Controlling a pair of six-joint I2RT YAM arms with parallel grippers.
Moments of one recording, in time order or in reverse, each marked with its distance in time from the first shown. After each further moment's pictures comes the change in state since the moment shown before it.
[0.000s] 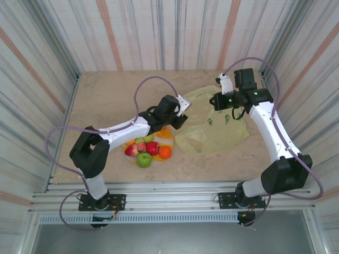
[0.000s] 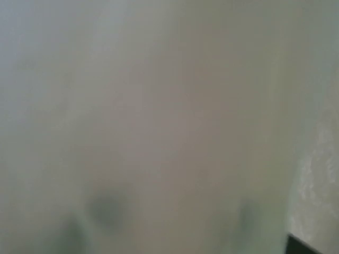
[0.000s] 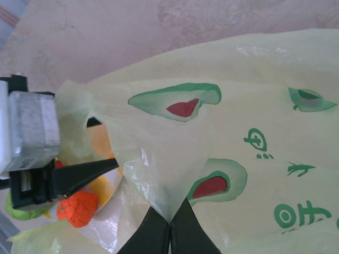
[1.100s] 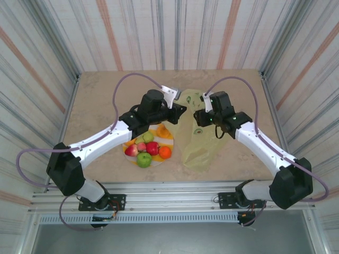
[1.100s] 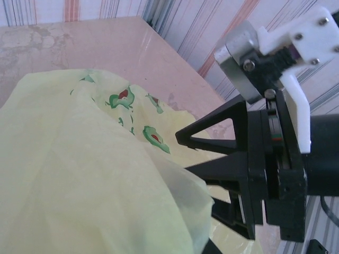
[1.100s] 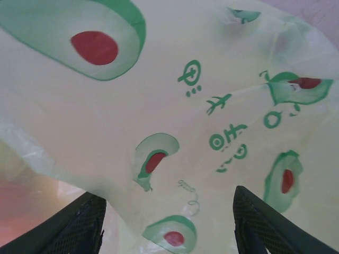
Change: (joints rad) left arm 0.009 -0.271 -0.064 0.051 0.234 -0.433; right arm 0.294 -0.132 -0.409 0.408 0.385 0.171
